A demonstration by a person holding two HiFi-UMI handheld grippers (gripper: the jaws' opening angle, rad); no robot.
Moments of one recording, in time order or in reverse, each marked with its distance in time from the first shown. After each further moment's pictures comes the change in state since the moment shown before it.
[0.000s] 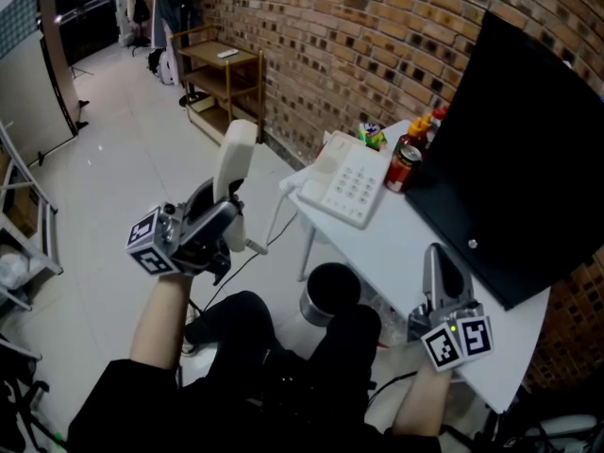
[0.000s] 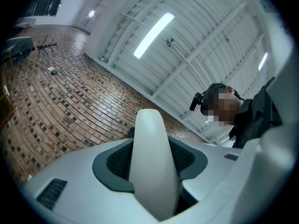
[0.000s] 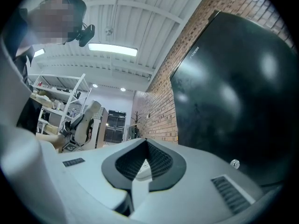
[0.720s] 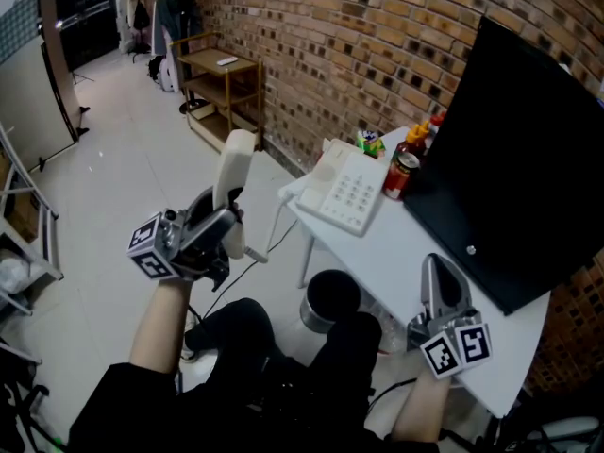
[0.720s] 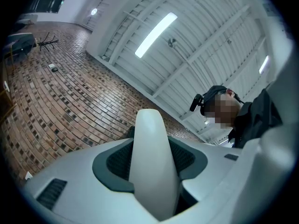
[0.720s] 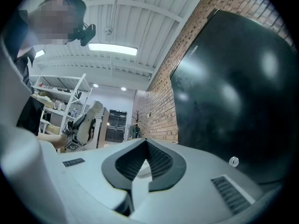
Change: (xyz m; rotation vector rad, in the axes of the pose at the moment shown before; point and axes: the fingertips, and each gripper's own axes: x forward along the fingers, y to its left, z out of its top) left arm -0.004 0.004 -0.004 -0.052 0.002 -0.020; right arm -0.005 0.001 -0.005 0.005 0.013 0.013
